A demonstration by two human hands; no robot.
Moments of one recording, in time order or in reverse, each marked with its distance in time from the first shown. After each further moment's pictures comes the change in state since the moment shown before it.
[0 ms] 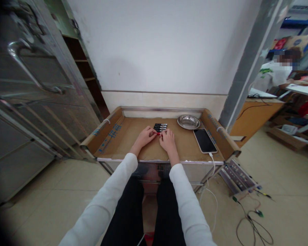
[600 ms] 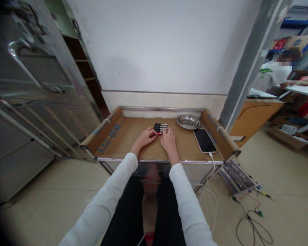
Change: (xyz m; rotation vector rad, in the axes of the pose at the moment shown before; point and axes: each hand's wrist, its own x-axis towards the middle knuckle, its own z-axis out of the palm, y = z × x) left_hand -0.001 0.000 0.001 -0.036 -0.086 -0.001; right_hand -0.003 -0.004 -0.004 -0.056 0.018 0.049
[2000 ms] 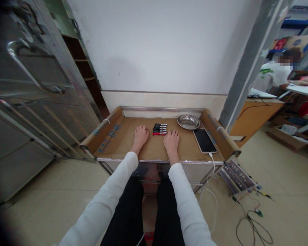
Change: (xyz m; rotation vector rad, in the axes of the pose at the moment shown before) left_hand 0.001 -0.003 0.006 0.565 0.131 -0.455; right_hand 0.001 0.006 0.010 -0.132 0.011 0.238
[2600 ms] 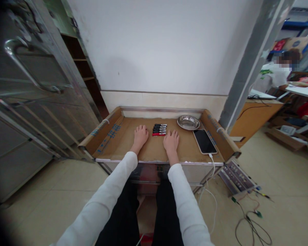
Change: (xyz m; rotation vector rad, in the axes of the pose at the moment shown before) left_hand 0.003 0.001 0.002 -0.047 0.023 0.007; right_hand 0.002 0.002 0.005 -0.021 -0.005 -0.003
